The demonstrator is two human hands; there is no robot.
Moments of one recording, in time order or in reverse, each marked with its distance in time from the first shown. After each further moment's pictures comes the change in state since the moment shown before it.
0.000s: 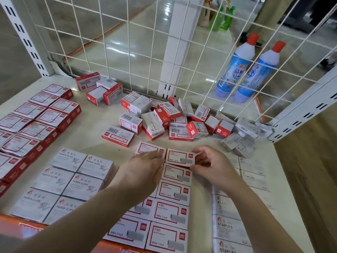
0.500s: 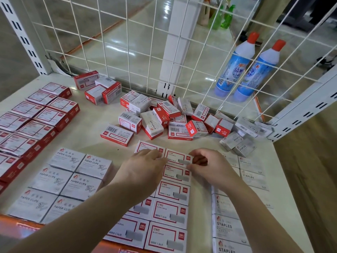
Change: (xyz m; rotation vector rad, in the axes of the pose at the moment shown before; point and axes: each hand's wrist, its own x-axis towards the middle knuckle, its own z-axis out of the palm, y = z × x) left_hand 0.005 0.007 -0.002 0.164 -0.063 0.056; right_hand 0.004 -0.002 0.002 -0.144 -0.023 0.031
